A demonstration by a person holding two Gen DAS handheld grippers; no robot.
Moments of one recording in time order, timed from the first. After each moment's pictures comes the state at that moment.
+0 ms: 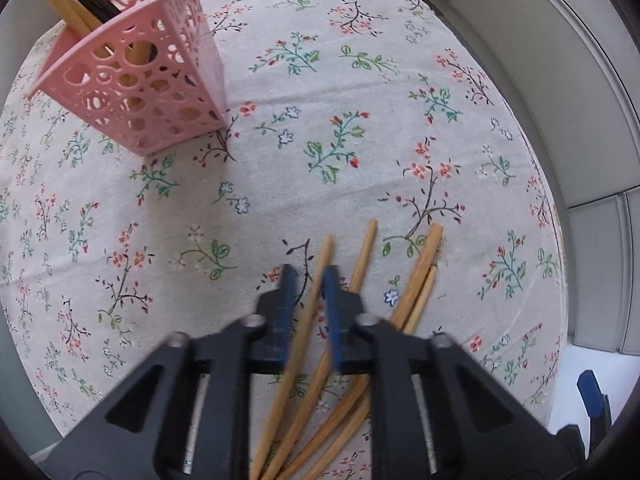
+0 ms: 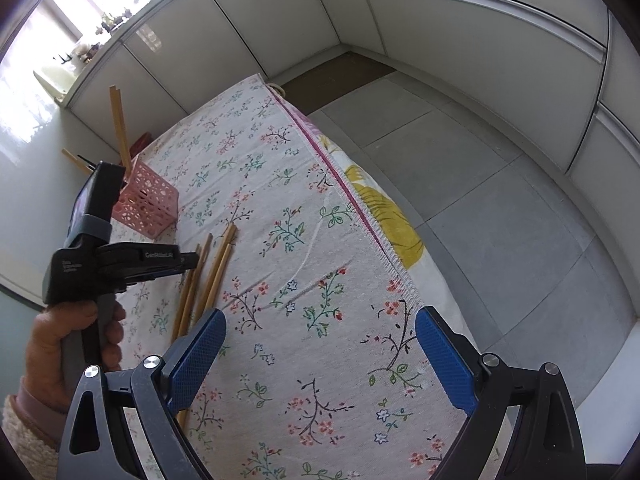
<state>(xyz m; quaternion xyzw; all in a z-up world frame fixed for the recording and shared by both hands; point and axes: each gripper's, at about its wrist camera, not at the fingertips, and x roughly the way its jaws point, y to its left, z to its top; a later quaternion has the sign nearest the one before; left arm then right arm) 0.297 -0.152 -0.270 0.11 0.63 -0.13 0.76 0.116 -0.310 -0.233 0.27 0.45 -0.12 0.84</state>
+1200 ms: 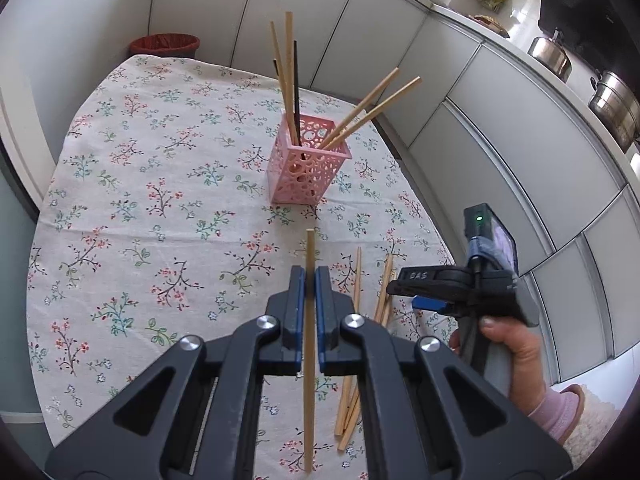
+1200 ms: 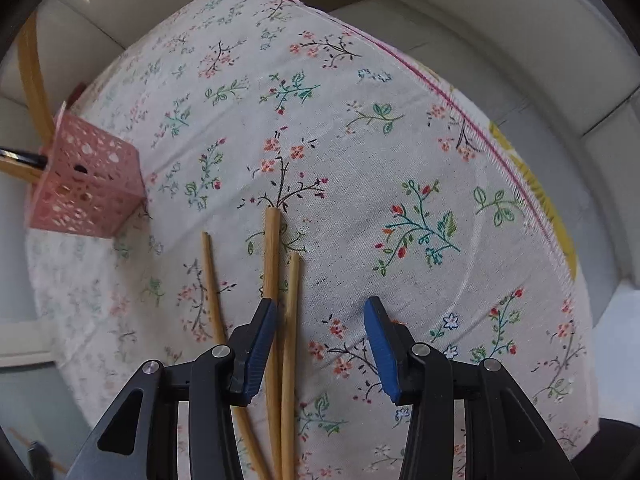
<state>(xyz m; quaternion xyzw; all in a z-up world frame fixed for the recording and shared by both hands) 0.212 0.033 -0.152 -0.08 0.44 -0.20 0.87 0.267 -0.227 -0.275 0.25 0.59 -0.19 0.75</state>
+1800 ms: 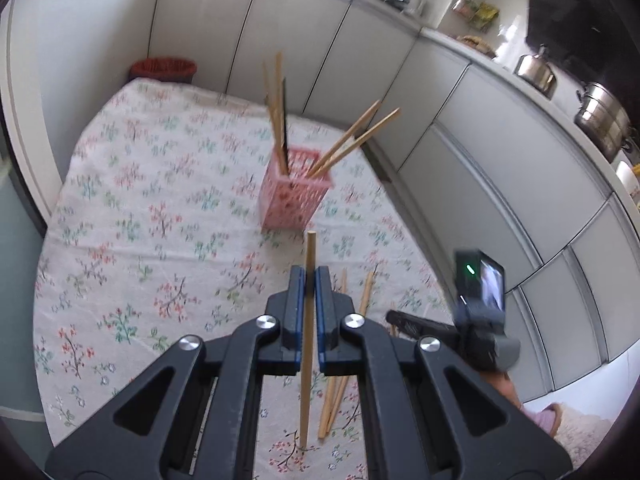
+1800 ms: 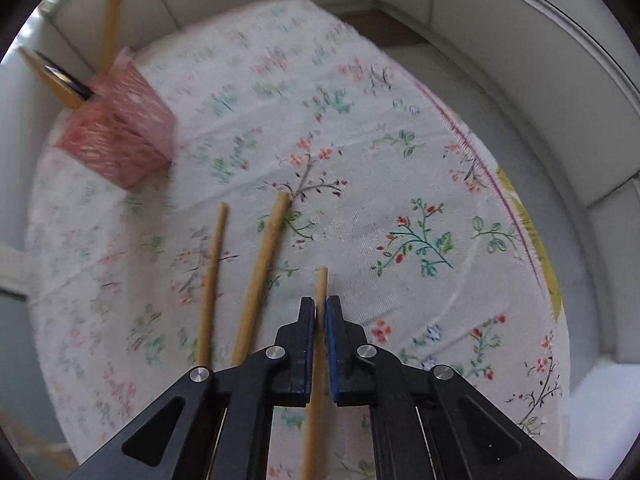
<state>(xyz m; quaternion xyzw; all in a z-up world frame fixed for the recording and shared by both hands) 0.189 0.035 -0.120 -0.09 0.39 -0.21 0.89 0.218 -0.195 -0.255 0.16 0.52 -0.11 0.83</state>
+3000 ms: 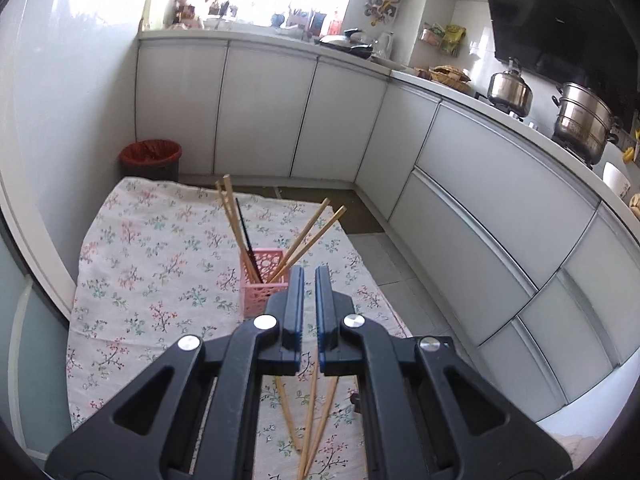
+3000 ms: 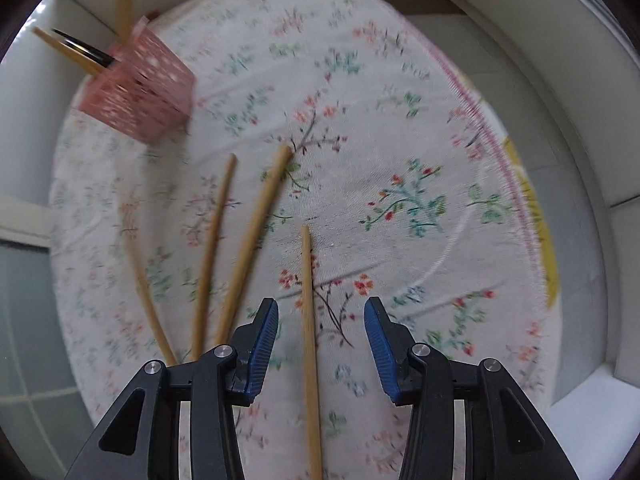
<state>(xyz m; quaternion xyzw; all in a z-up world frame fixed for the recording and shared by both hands) 0.192 0.001 -0.028 -0.05 0.31 -0.21 0.93 0.257 -0.222 -0.265 0.17 0.62 -0.06 0.76</state>
